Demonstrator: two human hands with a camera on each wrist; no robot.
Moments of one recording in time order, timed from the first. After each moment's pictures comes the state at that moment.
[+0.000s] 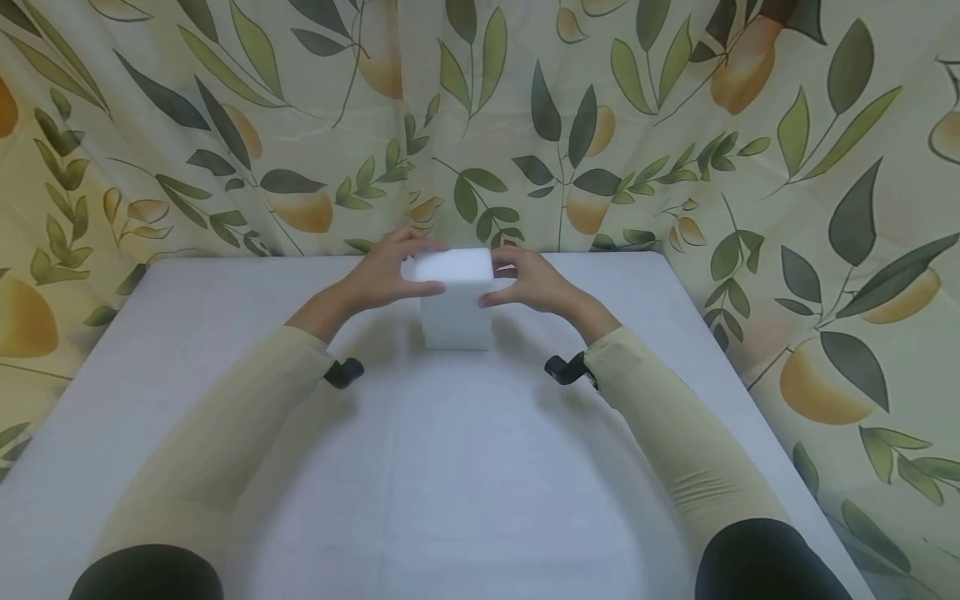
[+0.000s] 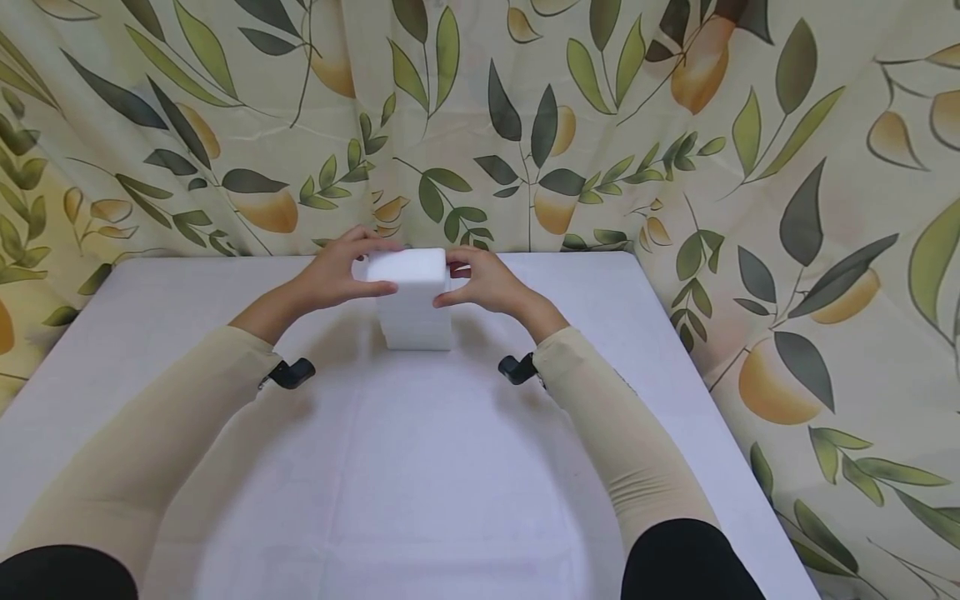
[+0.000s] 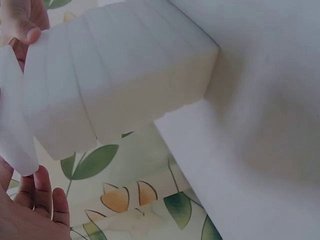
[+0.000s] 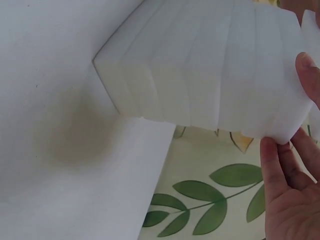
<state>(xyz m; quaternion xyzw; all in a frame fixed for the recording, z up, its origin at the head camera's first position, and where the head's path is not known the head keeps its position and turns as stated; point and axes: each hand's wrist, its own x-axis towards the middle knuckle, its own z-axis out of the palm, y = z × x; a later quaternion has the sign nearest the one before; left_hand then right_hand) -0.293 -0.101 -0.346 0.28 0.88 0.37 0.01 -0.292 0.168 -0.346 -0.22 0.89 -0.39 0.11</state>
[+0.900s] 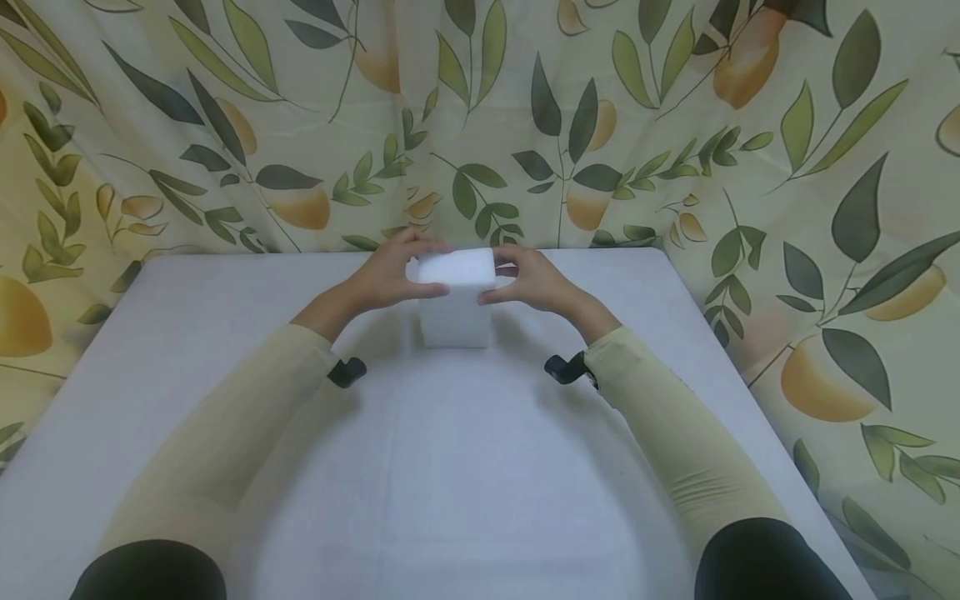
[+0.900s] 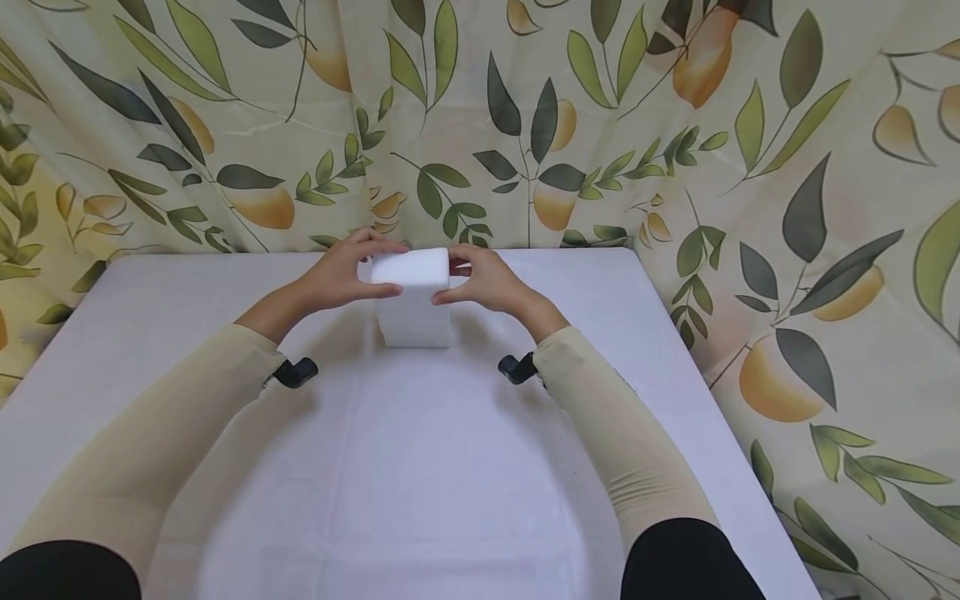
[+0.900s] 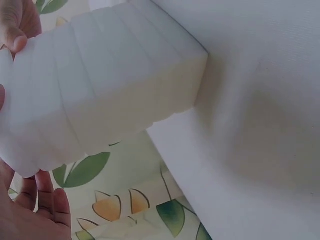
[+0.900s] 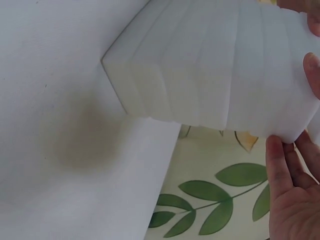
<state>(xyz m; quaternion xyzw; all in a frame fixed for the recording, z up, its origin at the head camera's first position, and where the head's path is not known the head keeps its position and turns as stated) -0.298 -0.095 -0.355 0.29 0.88 0.37 0.02 -0.293 0.169 -0.351 -0.21 0.89 -0.40 0.10</state>
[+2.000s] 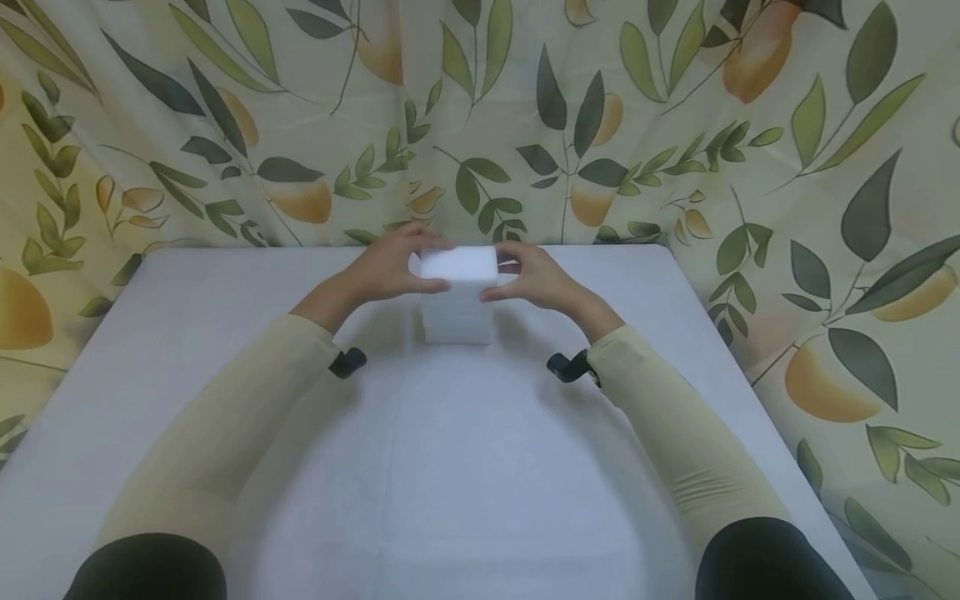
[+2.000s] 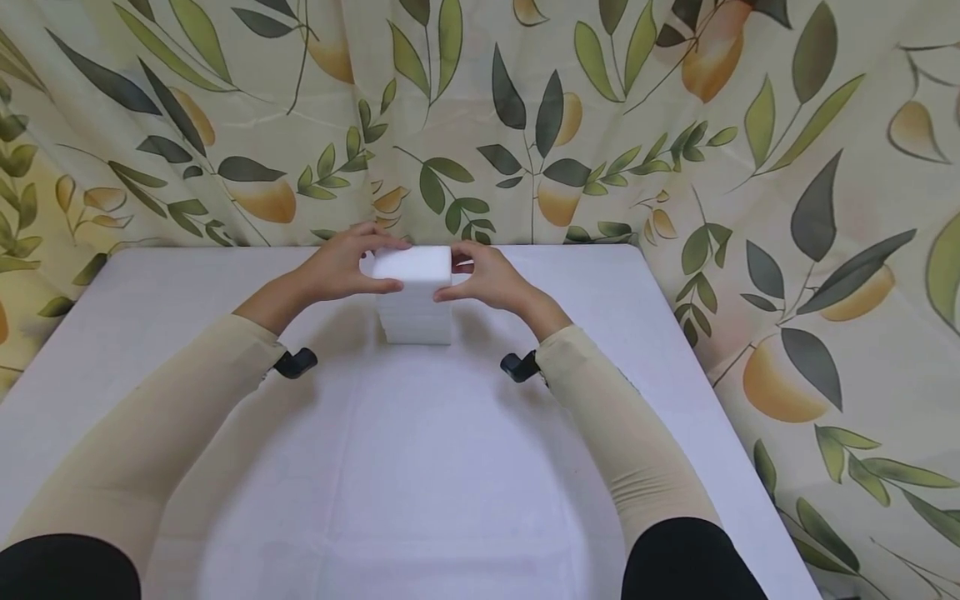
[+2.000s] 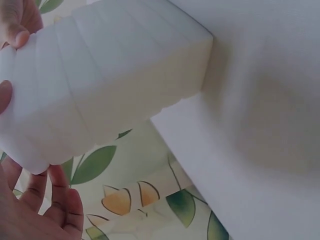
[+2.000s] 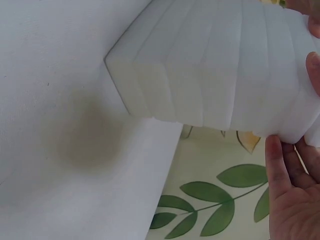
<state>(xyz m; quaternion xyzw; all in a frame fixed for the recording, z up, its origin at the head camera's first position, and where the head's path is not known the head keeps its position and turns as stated) -0.301 -0.096 -0.345 0.29 0.91 0.30 0.02 -0.294 0.167 -0.352 -0.20 0.88 -0.42 0.12</state>
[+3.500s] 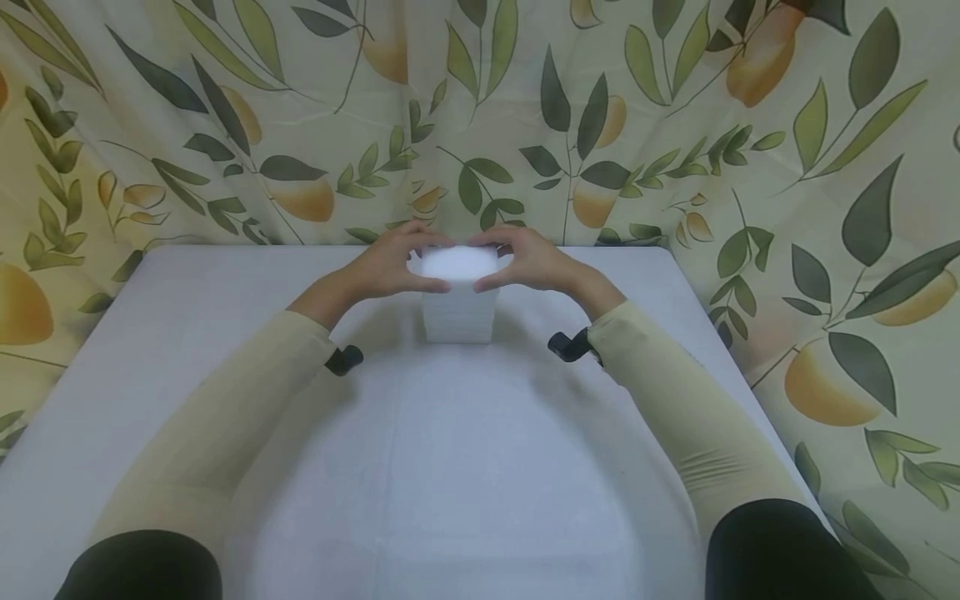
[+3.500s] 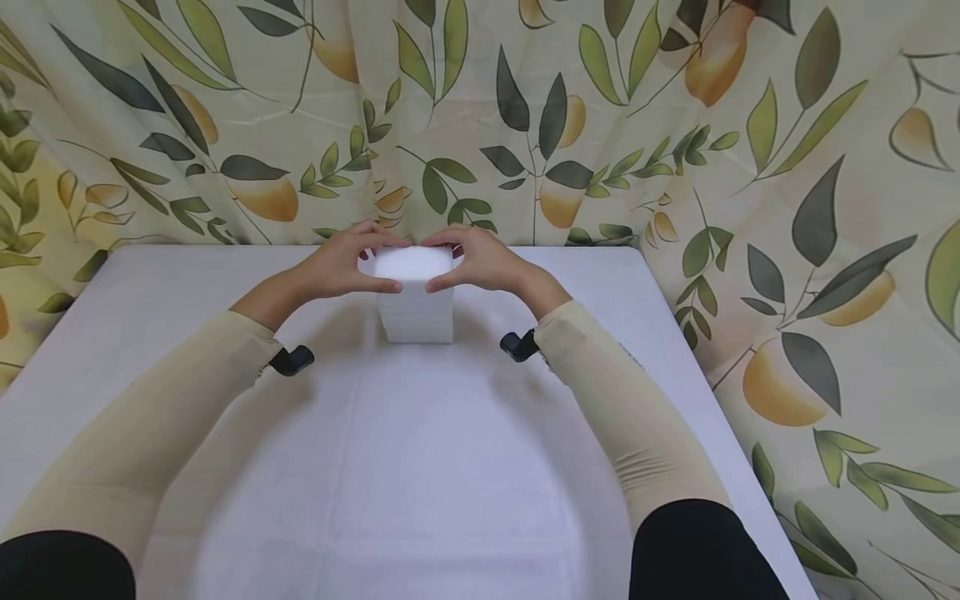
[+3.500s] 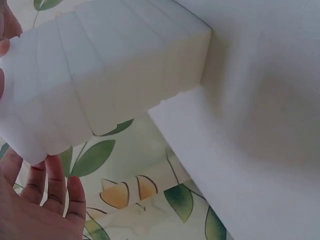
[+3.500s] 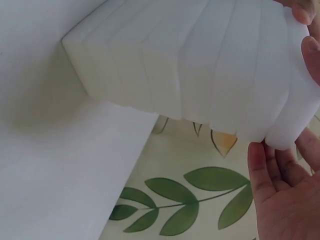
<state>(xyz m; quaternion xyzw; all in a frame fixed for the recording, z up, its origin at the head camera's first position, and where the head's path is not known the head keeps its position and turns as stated) -0.304 -0.103 -0.344 0.31 0.89 0.34 0.04 -0.304 0.155 -0.320 -0.27 0.90 -0.32 0.12</state>
